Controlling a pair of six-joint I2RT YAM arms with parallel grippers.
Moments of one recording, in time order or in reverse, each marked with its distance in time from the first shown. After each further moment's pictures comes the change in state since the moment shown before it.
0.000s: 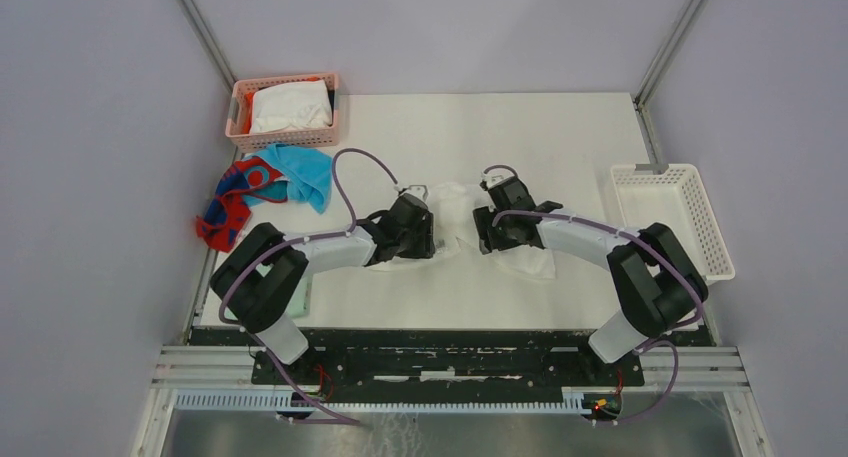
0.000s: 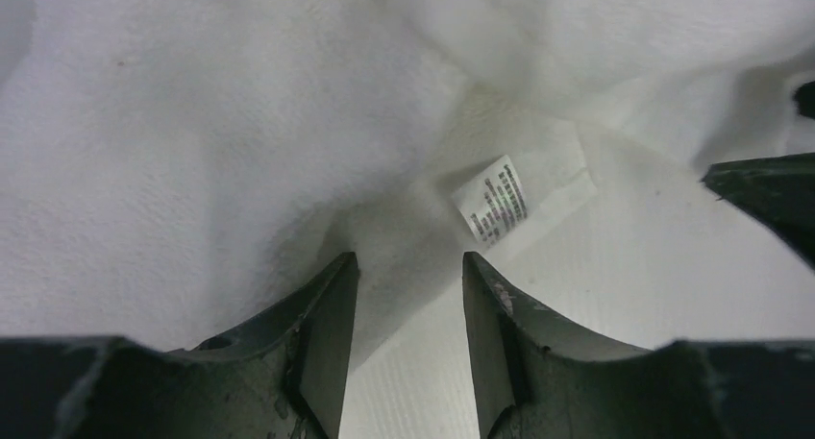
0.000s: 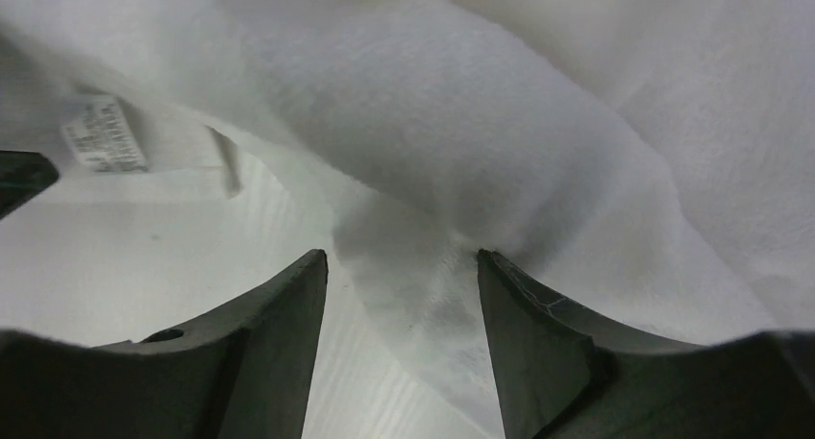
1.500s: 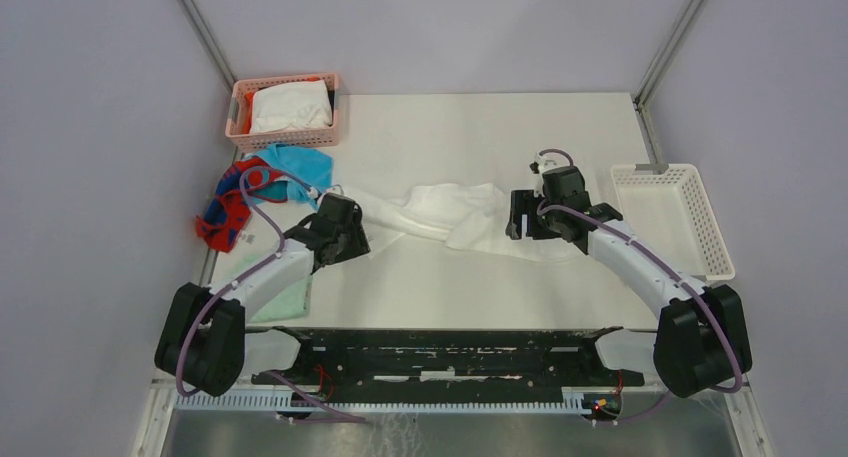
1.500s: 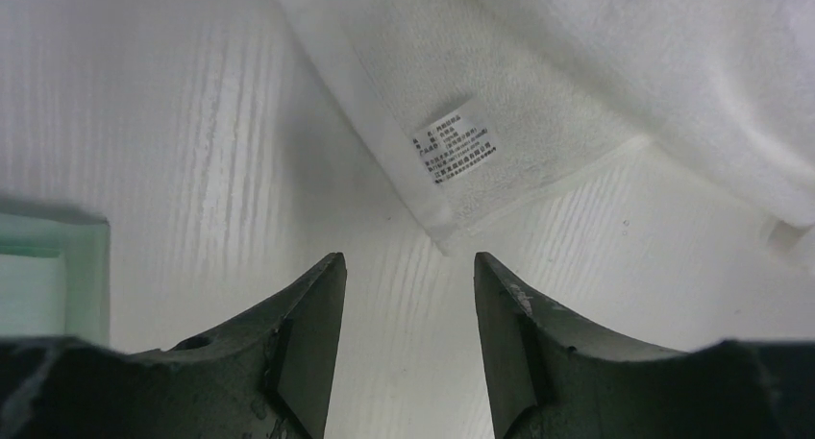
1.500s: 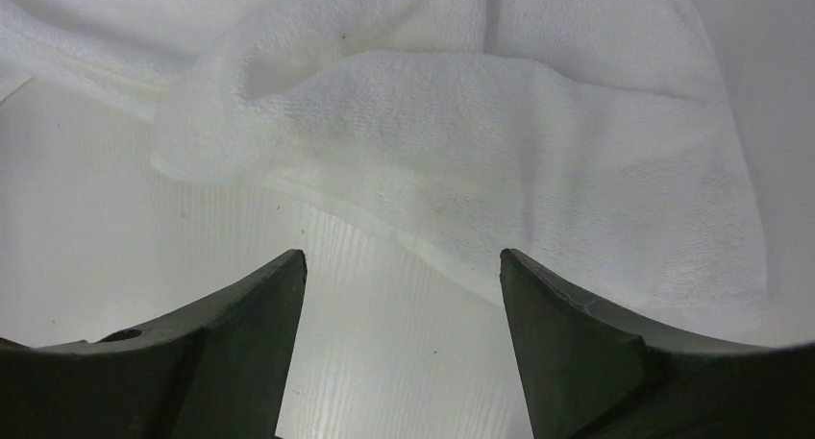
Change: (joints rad) left arm 0.386 -0.401 -0.199 -0.301 -0.075 -0.040; right arm -0.261 -0.317 -0.064 -0.127 -0.121 0.018
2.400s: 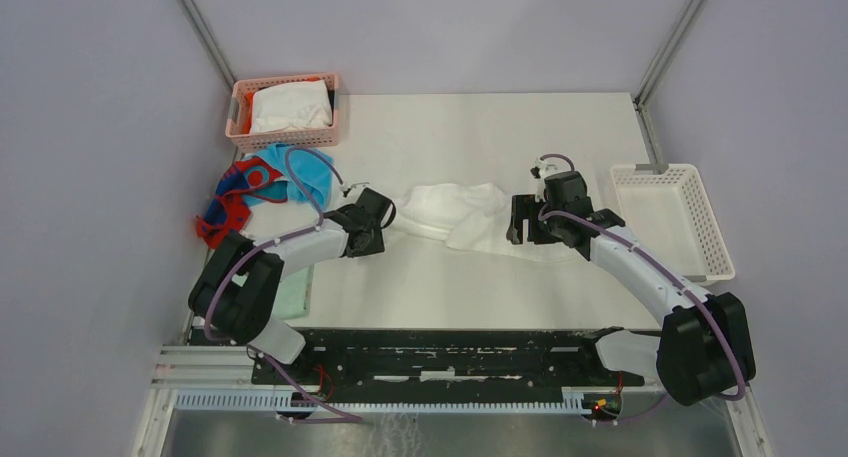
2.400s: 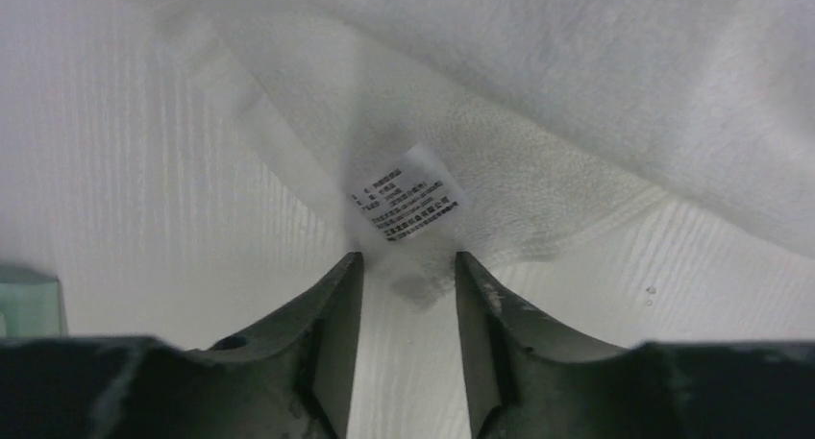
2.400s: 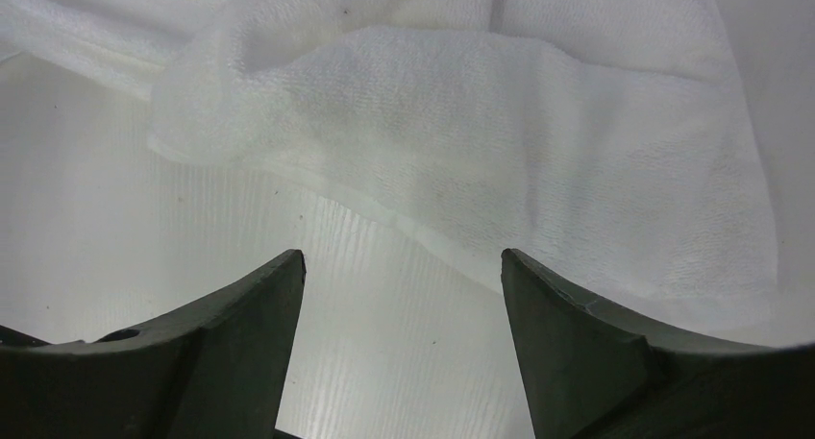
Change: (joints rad) left arm -0.169 0.304 0.134 -0.003 -0.189 -0.008; right arm 0.000 -0.041 -0.048 0.006 -0.016 -0.008
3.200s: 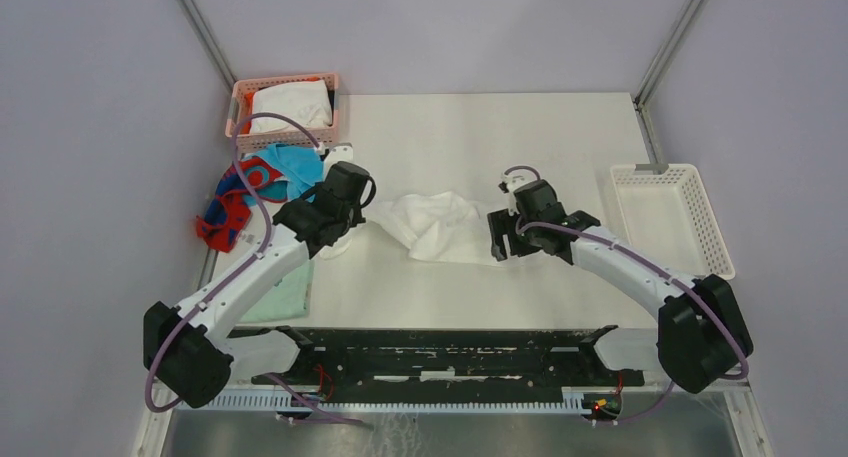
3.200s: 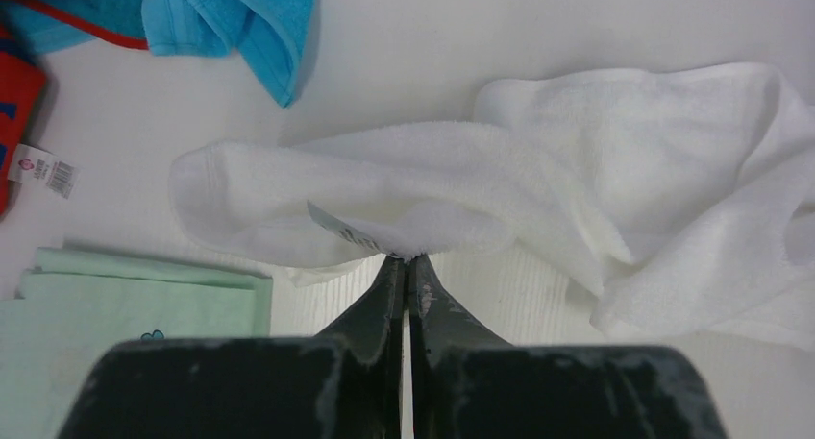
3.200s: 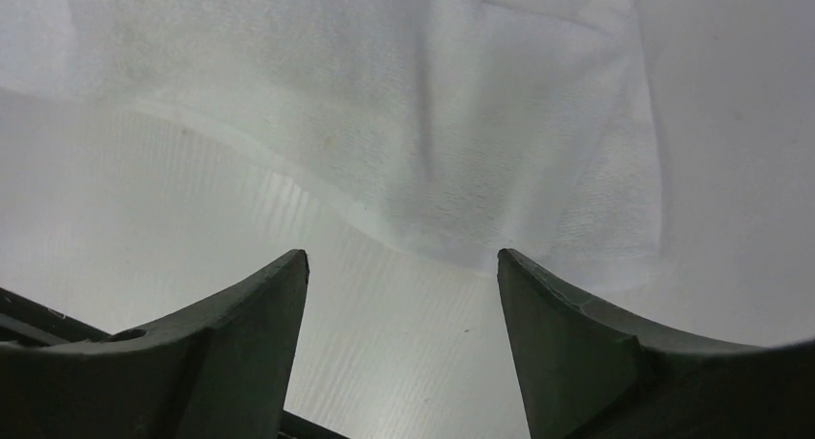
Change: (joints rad) left arm -0.031 -0.337 0.237 -0.270 -0.169 0.162; right arm 0.147 0.048 0.006 -0.024 0.060 -0.043
